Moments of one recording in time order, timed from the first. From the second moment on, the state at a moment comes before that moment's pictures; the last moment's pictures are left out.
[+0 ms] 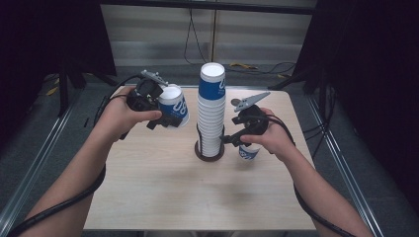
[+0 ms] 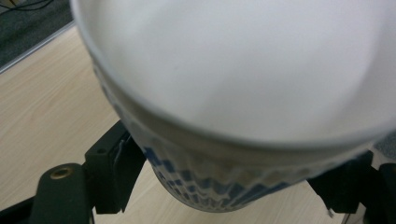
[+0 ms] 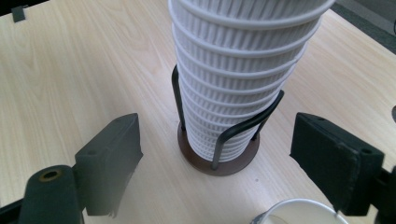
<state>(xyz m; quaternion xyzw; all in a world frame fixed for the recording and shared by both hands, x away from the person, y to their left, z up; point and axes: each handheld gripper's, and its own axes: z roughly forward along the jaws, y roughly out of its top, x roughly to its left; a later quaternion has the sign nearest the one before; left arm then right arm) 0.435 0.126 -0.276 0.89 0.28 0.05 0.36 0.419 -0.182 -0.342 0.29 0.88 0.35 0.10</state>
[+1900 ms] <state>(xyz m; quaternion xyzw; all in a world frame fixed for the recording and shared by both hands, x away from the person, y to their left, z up) 0.407 0.085 -0.350 0.92 0.22 0.01 0.33 0.399 -0.183 -0.345 0.26 0.89 0.35 0.09</state>
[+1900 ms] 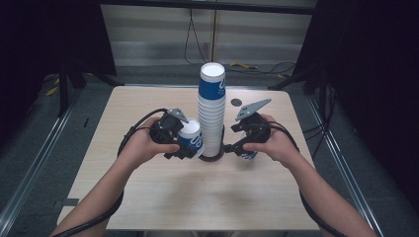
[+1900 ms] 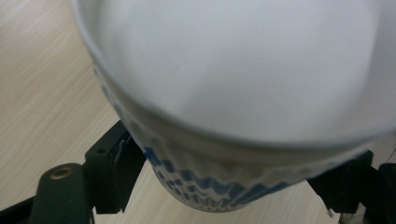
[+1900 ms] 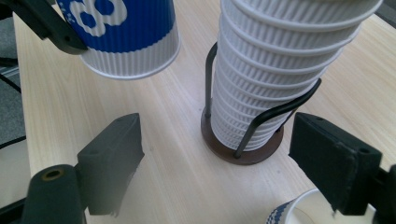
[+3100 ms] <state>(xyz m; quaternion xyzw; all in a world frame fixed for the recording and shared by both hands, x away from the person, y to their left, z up) 0.403 0.057 -0.376 0.95 0.19 -0.02 0.25 0.391 -0.183 -0.352 0.23 0.91 0.34 0.07</state>
